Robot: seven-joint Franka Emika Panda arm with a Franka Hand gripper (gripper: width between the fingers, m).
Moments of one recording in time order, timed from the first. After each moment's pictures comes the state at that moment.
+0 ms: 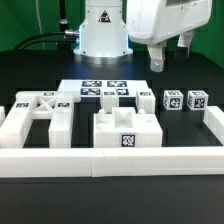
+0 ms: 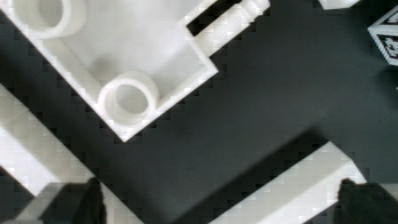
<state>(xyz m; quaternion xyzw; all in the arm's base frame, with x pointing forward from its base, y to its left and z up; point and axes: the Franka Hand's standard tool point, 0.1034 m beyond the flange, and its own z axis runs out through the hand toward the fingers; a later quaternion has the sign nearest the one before) 0.567 0.047 0.105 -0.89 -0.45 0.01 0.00</state>
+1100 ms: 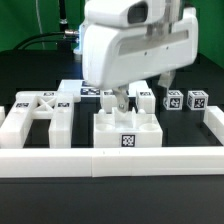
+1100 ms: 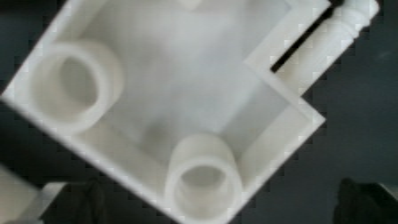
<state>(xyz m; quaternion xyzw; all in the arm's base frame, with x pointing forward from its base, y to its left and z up) 0.581 0.018 0.047 -0.96 -0.28 0.01 0.01</state>
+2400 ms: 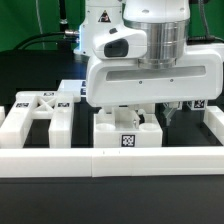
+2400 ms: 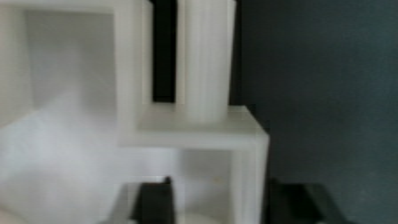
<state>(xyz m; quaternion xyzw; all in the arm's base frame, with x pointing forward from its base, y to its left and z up) 0.572 0.033 0.016 -1.00 -0.02 0.02 0.02</state>
